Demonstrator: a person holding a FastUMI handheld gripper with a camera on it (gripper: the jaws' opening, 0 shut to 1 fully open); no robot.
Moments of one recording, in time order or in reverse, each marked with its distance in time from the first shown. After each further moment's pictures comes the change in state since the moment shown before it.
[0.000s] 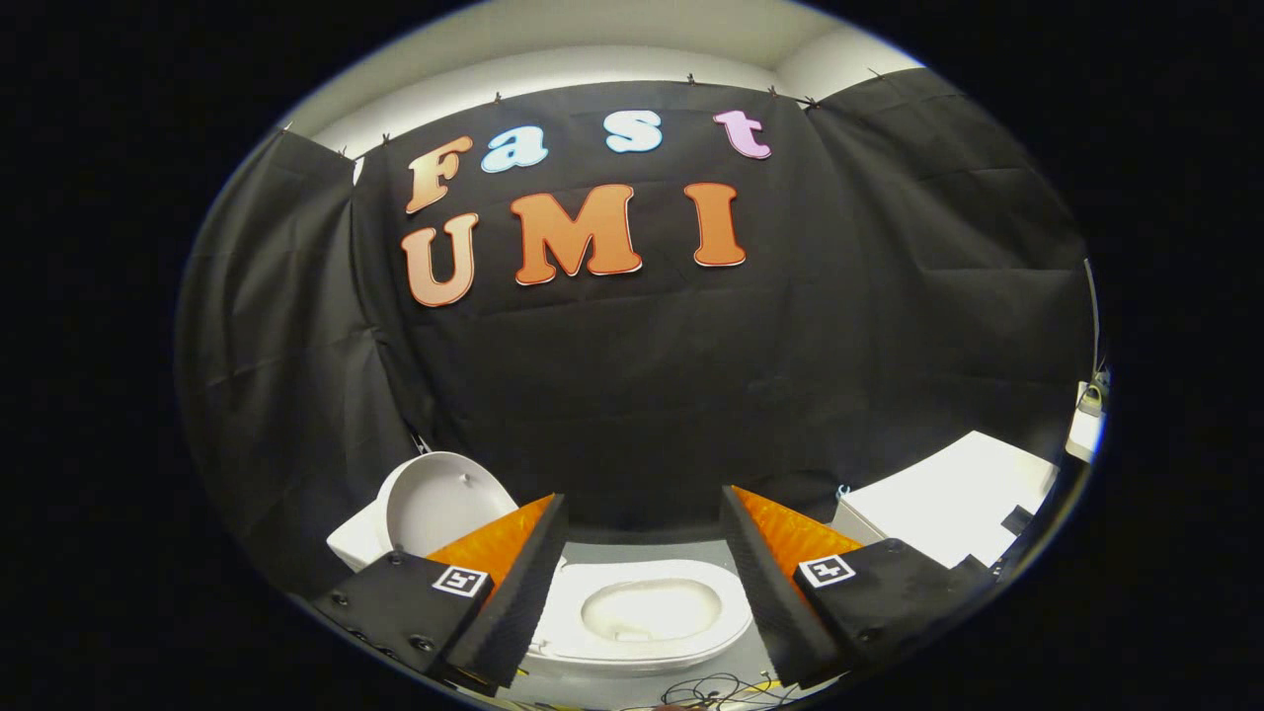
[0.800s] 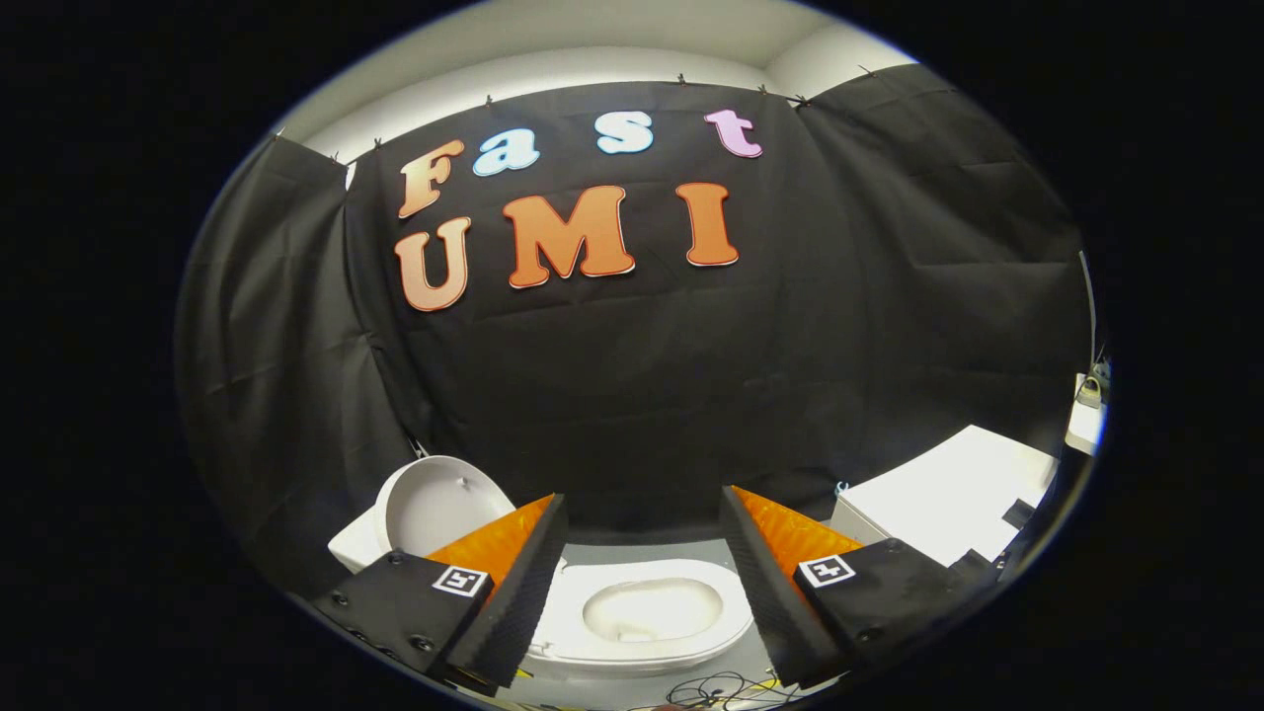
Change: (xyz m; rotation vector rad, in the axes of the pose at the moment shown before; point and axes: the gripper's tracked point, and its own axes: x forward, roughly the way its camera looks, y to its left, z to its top) arm -0.004 -0.006 0.000 0.021 -0.007 -0.021
